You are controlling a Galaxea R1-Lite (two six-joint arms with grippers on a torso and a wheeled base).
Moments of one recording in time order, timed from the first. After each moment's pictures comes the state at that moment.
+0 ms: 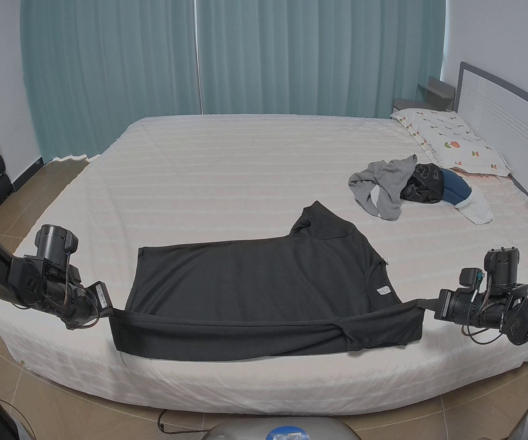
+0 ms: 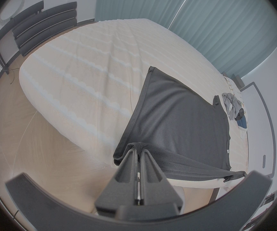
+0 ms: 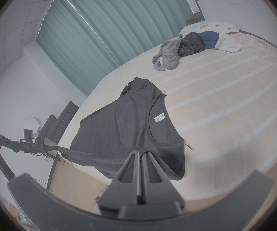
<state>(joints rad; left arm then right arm) 0.04 1.87 -0.73 -0.15 -0.12 -0.49 0.04 1.95 -0.39 -0.95 0.38 0.34</state>
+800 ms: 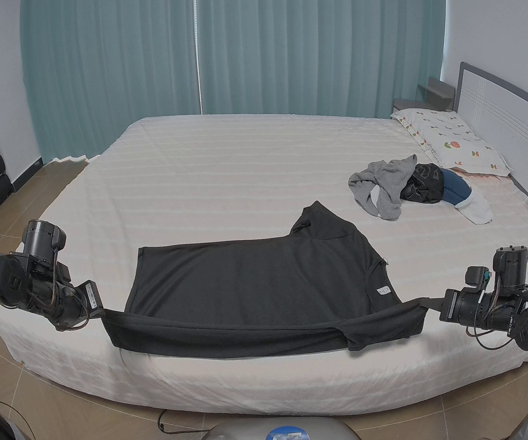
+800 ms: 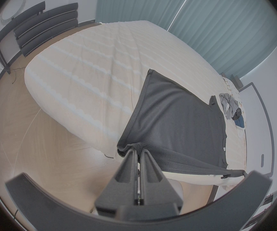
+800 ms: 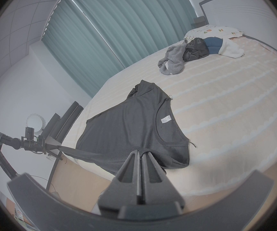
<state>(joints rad) 0.04 1.74 -0.70 -0.06 -0.12 -0.48 0.05 1.84 -0.32 -0.96 0.39 0.34</state>
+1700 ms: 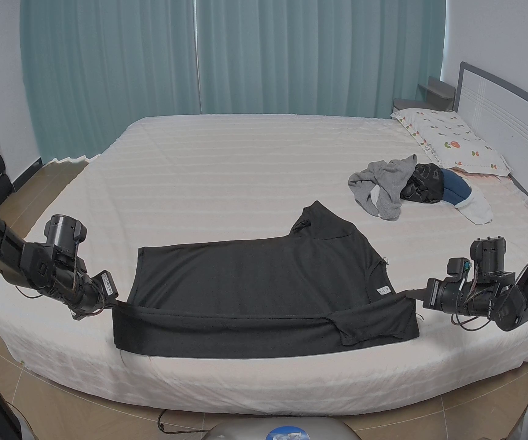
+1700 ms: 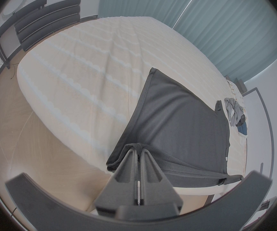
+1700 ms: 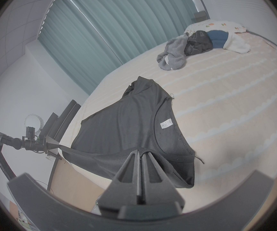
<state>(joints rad) 0.04 1.98 -0.89 -0.07 -0.12 -0.53 0.06 2.03 -0.56 -0.85 0.38 0.34</state>
